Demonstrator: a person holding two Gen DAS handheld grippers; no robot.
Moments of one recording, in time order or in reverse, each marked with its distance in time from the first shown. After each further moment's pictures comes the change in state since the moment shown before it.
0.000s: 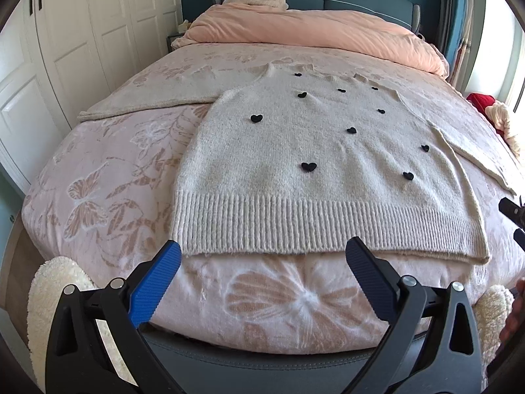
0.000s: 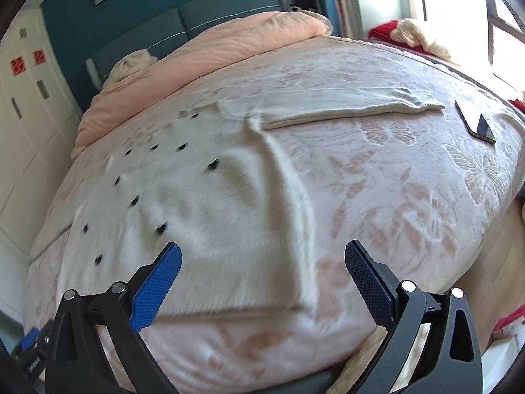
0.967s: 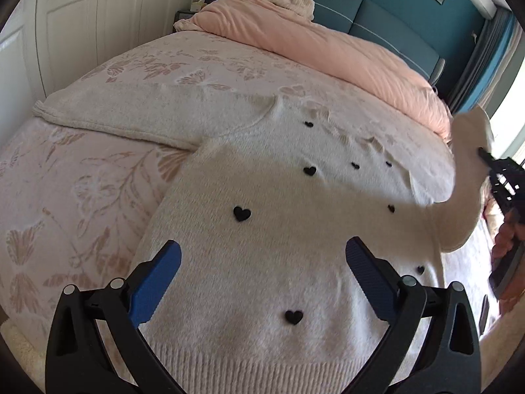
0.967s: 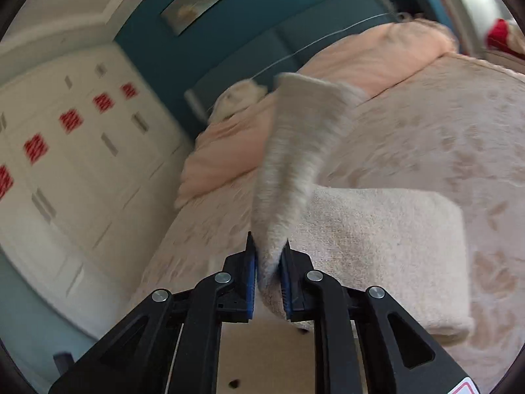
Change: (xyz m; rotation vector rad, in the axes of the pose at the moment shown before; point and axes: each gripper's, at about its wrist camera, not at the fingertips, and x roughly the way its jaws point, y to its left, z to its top) left arm 0.091 0.033 0.143 -0.262 0.012 -0.167; right arm 0.155 0.167 0.236 -0.170 0.016 0.660
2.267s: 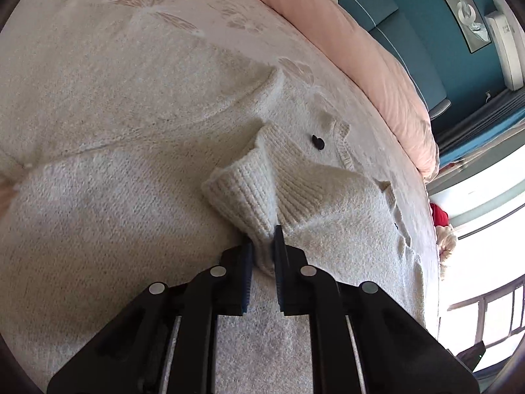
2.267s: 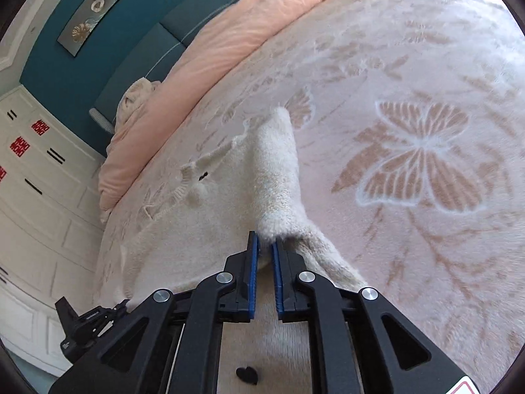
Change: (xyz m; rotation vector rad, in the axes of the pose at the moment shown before) left arm 0.206 0.005 0.072 -0.242 0.135 -0.227; right arm -0.015 -0.106 -0.107 0.344 -0.075 -0.383
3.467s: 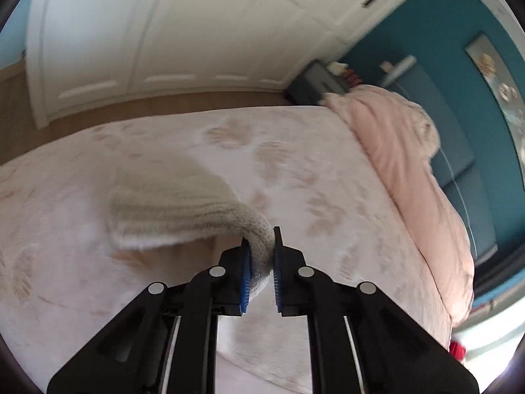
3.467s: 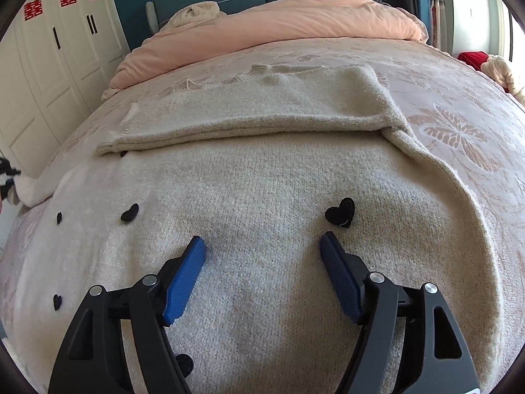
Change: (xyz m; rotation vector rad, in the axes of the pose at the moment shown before) left arm -0.228 0.190 0.154 -0.249 -0.441 0.239; right arm -0.005 0.060 -0.142 -0.504 0.110 -0.101
